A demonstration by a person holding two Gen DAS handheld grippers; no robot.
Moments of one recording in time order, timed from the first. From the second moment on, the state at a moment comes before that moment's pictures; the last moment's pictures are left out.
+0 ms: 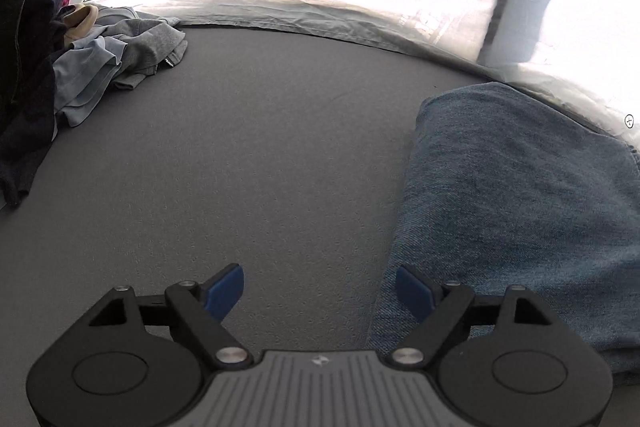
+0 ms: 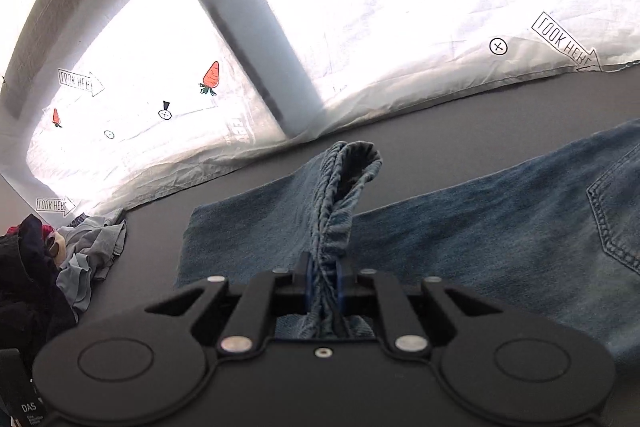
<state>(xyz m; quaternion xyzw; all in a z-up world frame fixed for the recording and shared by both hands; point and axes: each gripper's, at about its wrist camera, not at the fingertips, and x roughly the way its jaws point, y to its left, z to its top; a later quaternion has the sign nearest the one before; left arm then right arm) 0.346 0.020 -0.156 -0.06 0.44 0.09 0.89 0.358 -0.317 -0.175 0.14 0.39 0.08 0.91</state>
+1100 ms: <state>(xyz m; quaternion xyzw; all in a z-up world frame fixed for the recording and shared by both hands) 0.383 -0.112 -0.168 0.14 0.42 0.08 0.89 0.319 -0.343 -0.197 -0.01 0.39 -0.01 0.92</state>
